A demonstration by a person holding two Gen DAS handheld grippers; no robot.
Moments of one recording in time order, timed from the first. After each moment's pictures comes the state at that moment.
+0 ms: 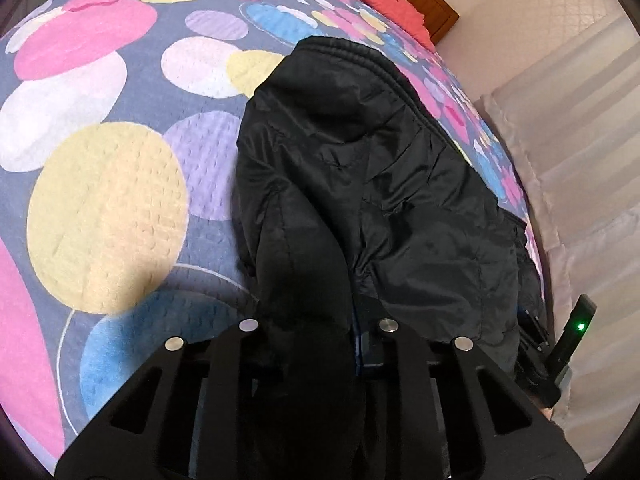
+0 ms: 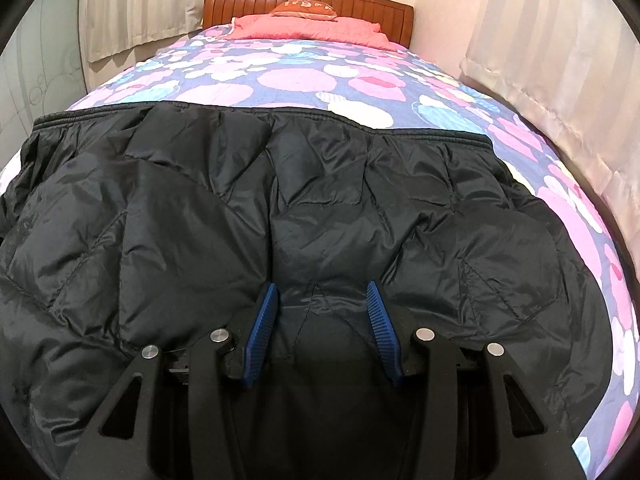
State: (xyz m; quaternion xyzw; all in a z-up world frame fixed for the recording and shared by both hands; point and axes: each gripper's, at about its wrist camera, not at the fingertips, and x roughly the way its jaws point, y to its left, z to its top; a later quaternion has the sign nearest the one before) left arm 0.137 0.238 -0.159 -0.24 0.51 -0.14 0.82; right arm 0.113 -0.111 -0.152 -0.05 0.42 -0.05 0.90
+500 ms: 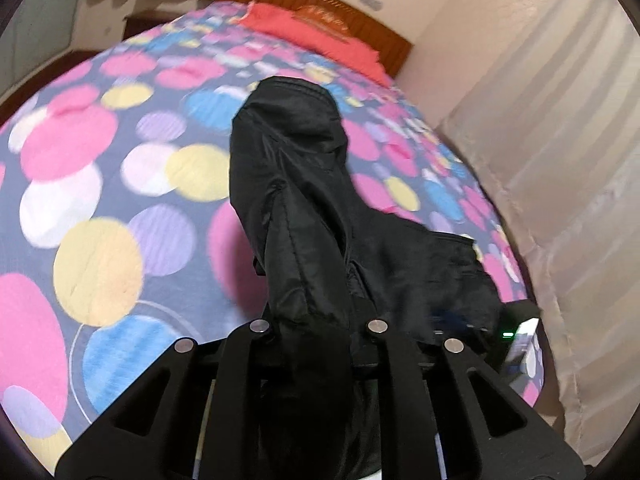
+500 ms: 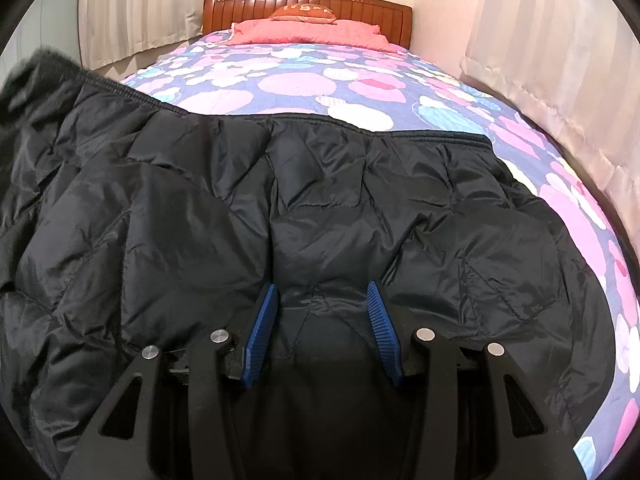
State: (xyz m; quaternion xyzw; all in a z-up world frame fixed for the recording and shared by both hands) left arm 0.100 0.181 -0.045 -0.18 0.41 -0.16 0.88; right arm 0.116 -0.112 -0.149 -0.03 0.41 -0.05 0.91
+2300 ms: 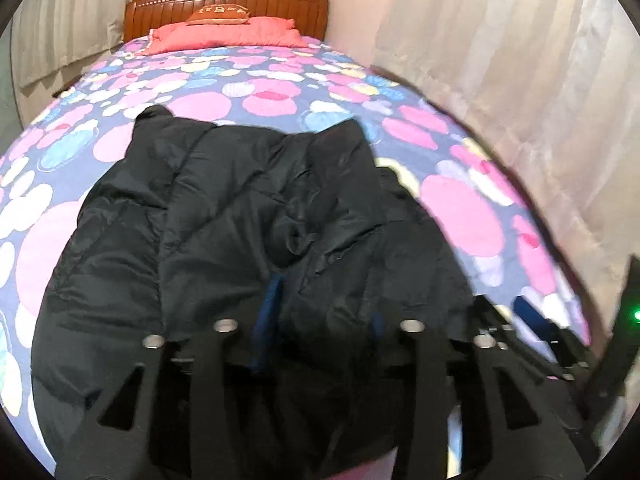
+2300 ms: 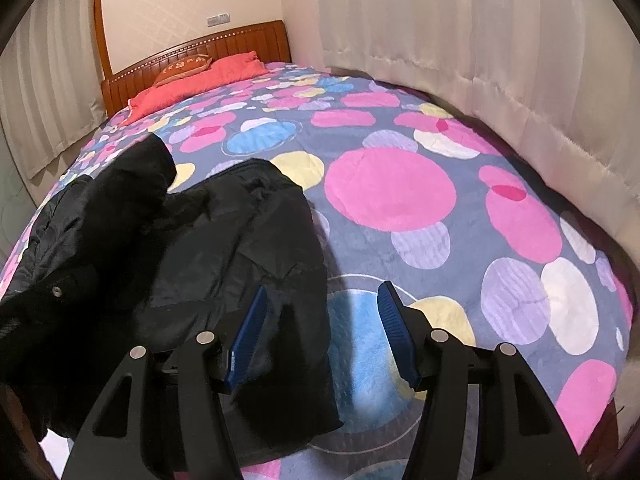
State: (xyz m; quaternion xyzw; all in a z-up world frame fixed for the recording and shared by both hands) left arm 0.079 -0.164 -0.071 -0.04 0.41 -0.19 0.89; right arm 0.027 -0.326 -0.105 0.11 0.36 -0.17 0.91
